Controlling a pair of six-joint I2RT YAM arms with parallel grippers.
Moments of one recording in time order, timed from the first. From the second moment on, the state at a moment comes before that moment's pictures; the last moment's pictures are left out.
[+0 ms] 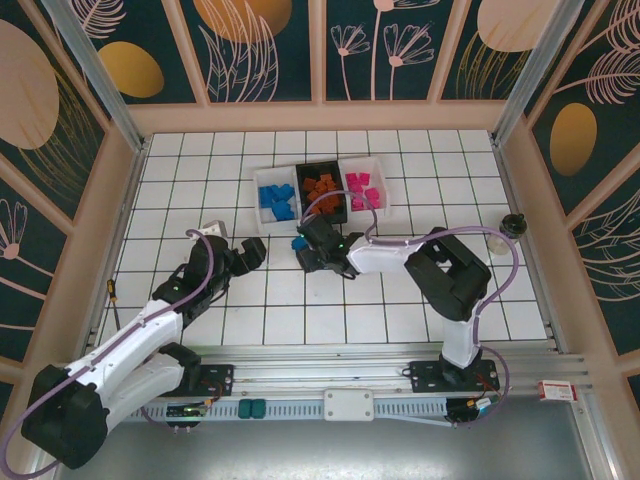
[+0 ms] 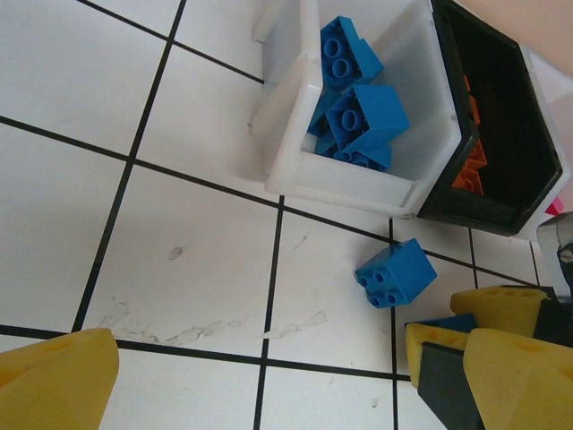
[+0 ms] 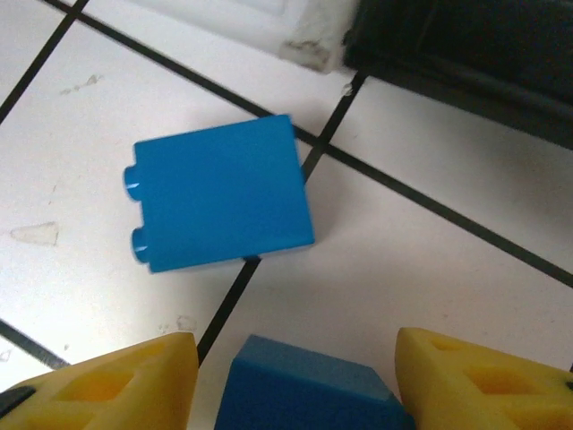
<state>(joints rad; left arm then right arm) -0.48 0.92 0.46 -0.17 -0.14 -0.76 0.90 1.90 1.10 -0.17 0.18 0.26</state>
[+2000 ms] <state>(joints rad) -0.77 1.67 0.88 -0.13 -0.30 -0.51 0.68 1.40 0.90 0.09 0.06 0.43</state>
